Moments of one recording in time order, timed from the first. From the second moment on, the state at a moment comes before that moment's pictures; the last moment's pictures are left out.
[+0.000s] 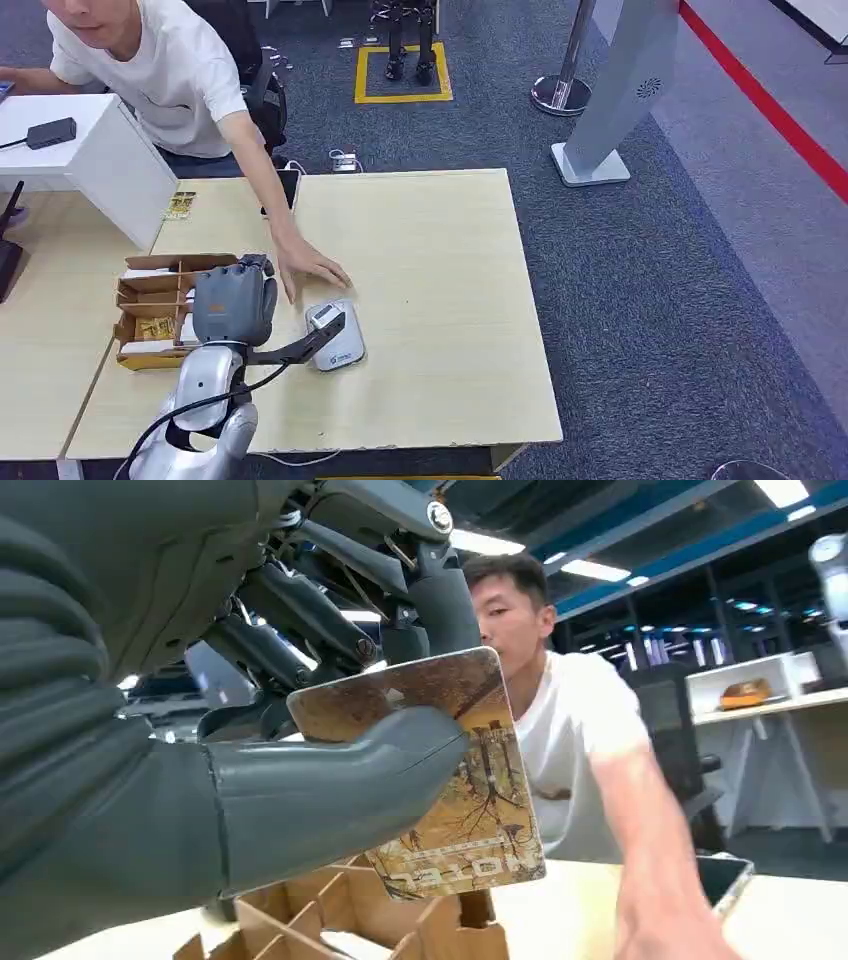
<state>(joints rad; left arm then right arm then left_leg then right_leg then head) -0.22 -0.02 -0.37 -1.49 -1.55 0.06 0.29 -0.16 0.05 1.56 -0.04 -1.34 -0.35 0.00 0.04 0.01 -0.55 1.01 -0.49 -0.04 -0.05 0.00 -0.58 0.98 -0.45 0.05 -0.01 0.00</state>
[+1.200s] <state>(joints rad) -0.20 -0.09 -0.37 -1.39 -1.55 0.08 0.16 -0.16 0.05 1.56 -0.04 -1.34 -0.35 0.00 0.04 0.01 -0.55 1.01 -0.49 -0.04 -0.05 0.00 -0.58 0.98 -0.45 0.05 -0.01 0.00</state>
